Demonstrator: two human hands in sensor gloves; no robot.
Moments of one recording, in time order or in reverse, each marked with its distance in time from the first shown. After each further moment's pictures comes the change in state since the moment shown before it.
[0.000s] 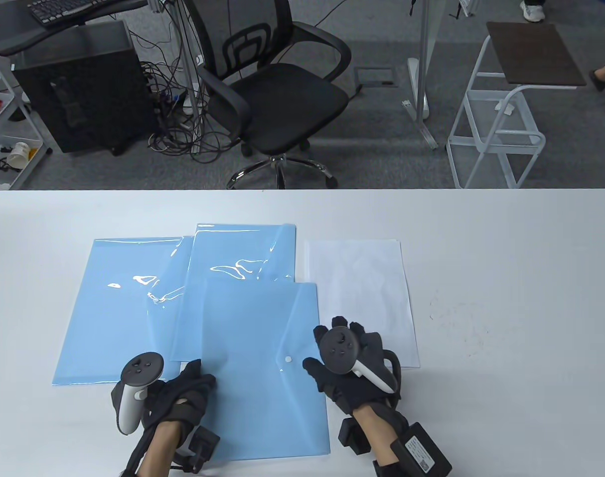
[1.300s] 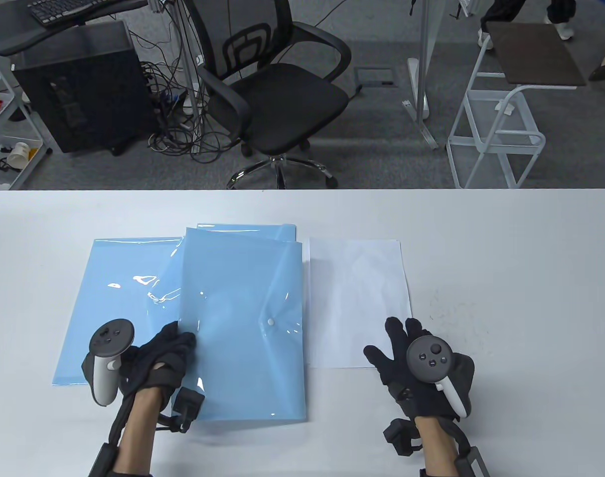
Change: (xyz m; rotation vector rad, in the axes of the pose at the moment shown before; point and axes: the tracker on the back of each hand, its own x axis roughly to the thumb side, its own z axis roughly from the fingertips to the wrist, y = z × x) left_hand 0.071 0.054 0.004 0.192 -0.110 0.021; right_hand -0.103 -0.006 0.026 -0.179 0.160 -0.263
